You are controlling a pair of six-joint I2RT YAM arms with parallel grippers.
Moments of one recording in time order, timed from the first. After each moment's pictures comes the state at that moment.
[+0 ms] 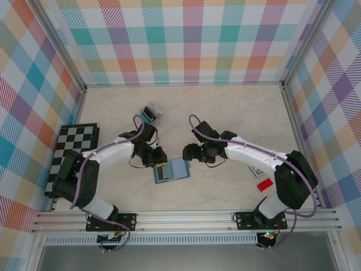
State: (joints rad) left arm -0.48 1.55 0.90 -0.60 0.45 -0.69; right arm 0.78 1.54 1.06 -0.64 -0.13 0.78
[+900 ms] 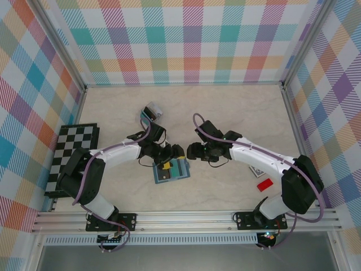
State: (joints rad) left arm -0.55 1.59 0.90 -0.39 0.57 -0.95; right arm 0.77 1.48 1.05 -0.67 -0.10 0.76
